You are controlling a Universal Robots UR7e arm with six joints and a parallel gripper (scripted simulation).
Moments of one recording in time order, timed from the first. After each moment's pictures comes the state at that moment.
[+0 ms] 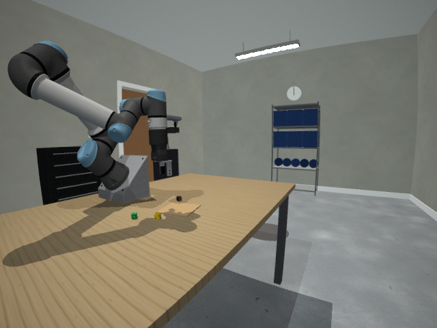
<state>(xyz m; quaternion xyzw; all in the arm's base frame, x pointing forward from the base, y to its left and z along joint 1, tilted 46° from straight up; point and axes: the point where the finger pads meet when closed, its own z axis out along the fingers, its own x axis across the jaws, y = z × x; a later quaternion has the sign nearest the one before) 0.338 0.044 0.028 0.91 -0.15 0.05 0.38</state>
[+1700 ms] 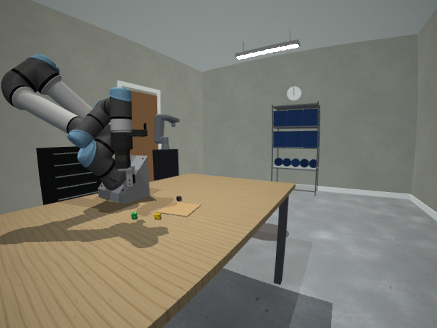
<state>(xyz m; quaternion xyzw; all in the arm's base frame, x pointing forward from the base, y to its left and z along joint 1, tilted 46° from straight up) 0.308 -0.076 0.132 0.84 -0.36 0.15 0.37</state>
